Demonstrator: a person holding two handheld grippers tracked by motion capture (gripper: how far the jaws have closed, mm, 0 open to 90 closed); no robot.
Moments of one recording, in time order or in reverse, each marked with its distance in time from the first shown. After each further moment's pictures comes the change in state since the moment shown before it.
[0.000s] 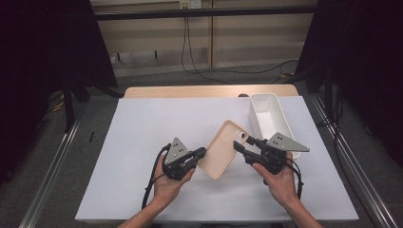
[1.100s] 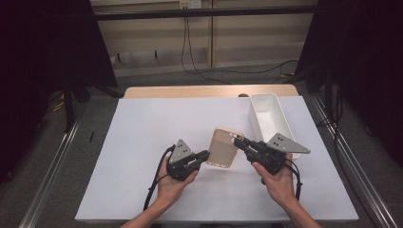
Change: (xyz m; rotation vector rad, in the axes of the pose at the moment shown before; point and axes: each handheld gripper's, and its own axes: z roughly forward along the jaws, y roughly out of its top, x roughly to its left) left arm 0.003 -0.010 0.015 0.048 -0.041 -0.047; right arm 0.007 0.004 -0.001 -0.054 0.046 -0.009
